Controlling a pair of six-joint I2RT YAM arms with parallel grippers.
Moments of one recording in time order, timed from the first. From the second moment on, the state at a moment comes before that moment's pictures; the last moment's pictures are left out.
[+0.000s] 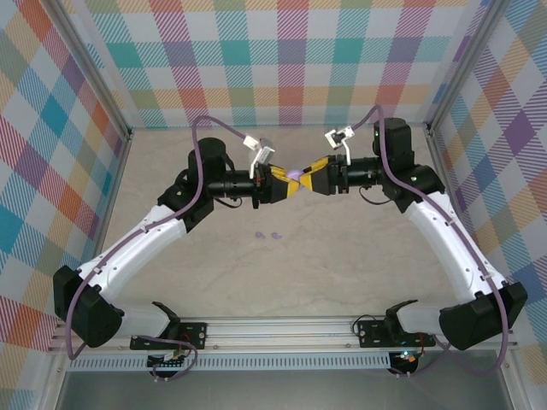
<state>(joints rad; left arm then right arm) -0.63 1.32 1.23 -0.08 0.80 -0.24 0.37 1.27 1.37 -0.57 -1.05 0.15</state>
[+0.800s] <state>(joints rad) -0.64 1.30 1.19 -0.08 0.77 0.19 0.41 1.21 1.38 -0.75 -0.89 0.05</state>
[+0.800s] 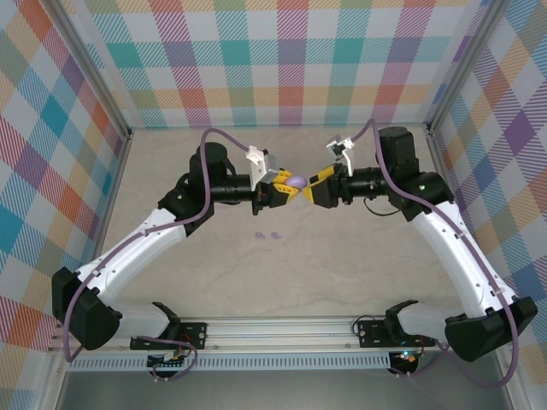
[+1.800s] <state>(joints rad) -0.65 1.30 1.19 -0.14 0.77 0.21 0.43 1.21 1.40 -0.73 -0.71 0.10</state>
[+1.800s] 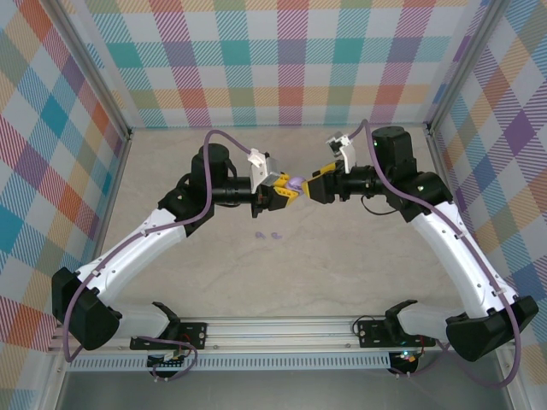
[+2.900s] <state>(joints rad) -0.67 1.30 1.21 -0.21 0.78 0.23 0.43 1.20 1.40 -0.73 -0.63 0.11</state>
